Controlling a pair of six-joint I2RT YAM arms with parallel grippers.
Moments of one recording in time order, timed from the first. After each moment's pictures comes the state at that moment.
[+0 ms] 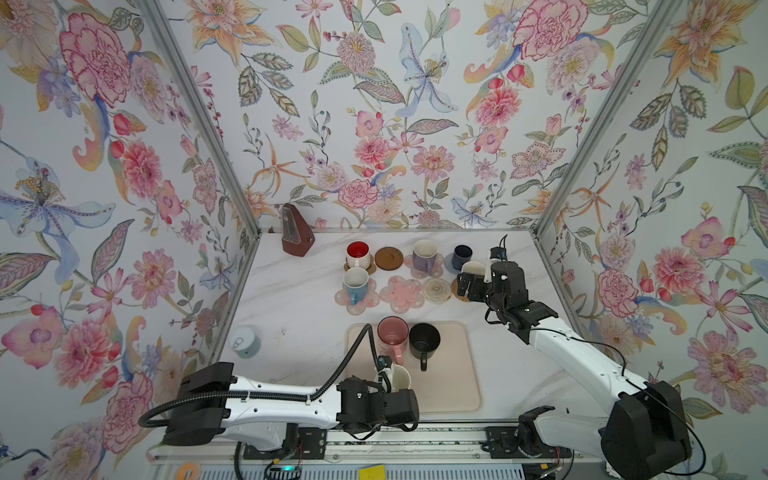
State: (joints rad) left arm -1.50 1.30 0.77 -0.68 -0.29 -1.31; right arm 0.37 1.24 0.86 -0.17 0.15 0.37
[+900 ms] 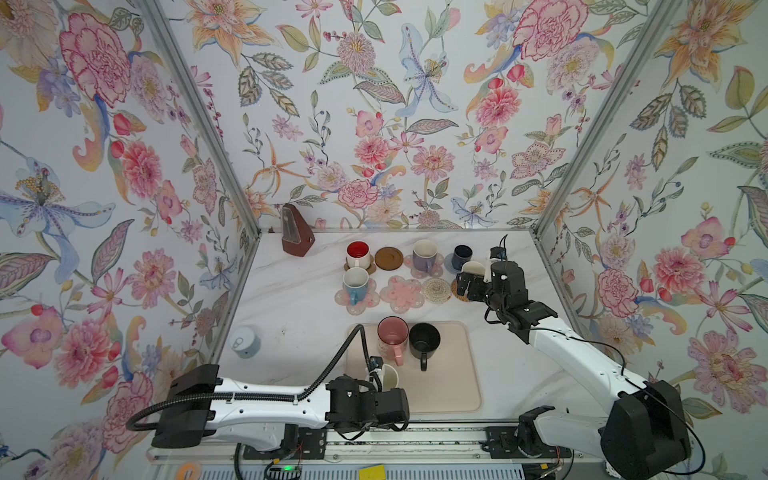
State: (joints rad) left arm -1.49 1.20 0.75 -0.81 -0.26 -1.29; right arm 0.37 1.24 0.86 -0.16 0.14 0.38
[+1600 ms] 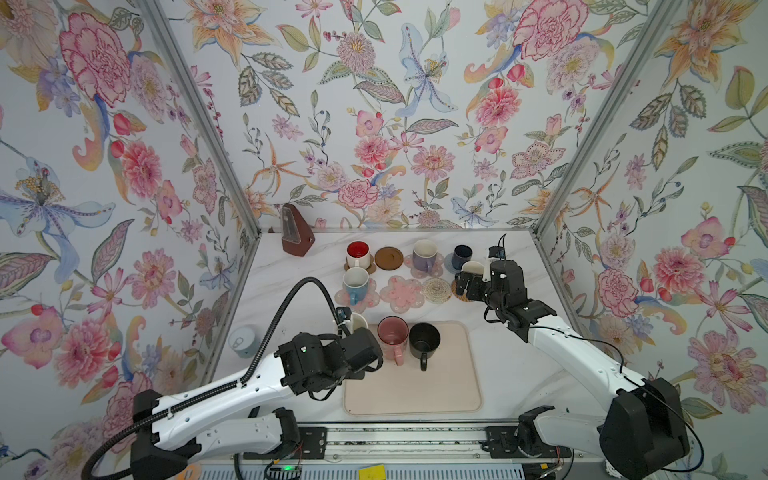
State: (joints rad) left arm -1.09 1.09 1.12 -1.20 -0.42 -0.92; right arm 0.37 1.26 0.87 -0.17 0.12 0.38
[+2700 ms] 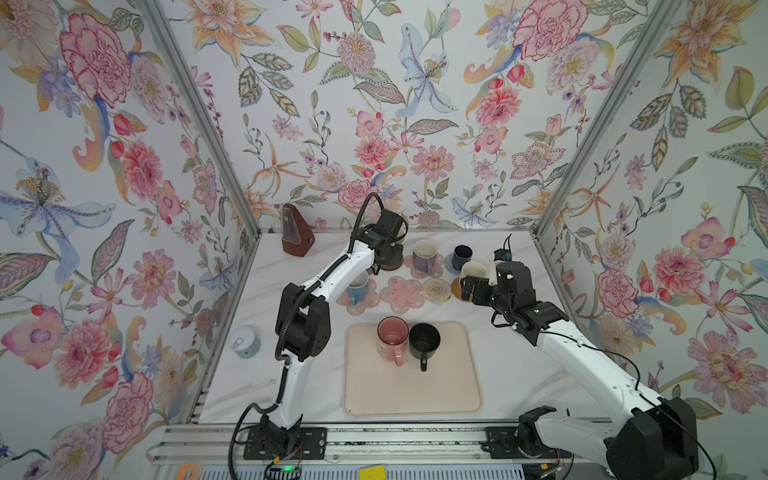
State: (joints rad) left arm -0.54 2.19 2.09 -0.83 -0.13 -0.26; right arm 0.36 1.18 0.90 -0.34 0.11 0.37
